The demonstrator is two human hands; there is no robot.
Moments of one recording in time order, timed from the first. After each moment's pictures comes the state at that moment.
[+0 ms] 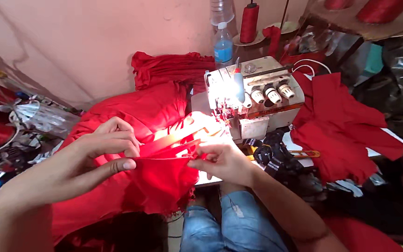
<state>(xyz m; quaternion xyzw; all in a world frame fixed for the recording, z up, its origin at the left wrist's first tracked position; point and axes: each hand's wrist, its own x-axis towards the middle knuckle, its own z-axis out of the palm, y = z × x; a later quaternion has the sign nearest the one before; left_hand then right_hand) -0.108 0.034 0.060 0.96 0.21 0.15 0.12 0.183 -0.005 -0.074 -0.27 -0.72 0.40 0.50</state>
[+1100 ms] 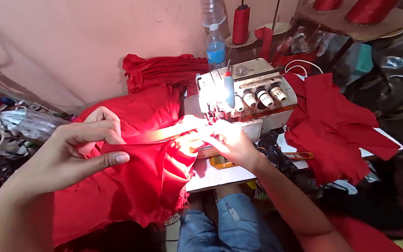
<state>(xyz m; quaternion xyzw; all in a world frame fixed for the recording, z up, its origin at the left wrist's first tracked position) -0.088 0.056 0.061 0.94 0.21 0.23 0.16 0.218 0.036 -0.108 -0.47 -0.72 0.18 0.48</state>
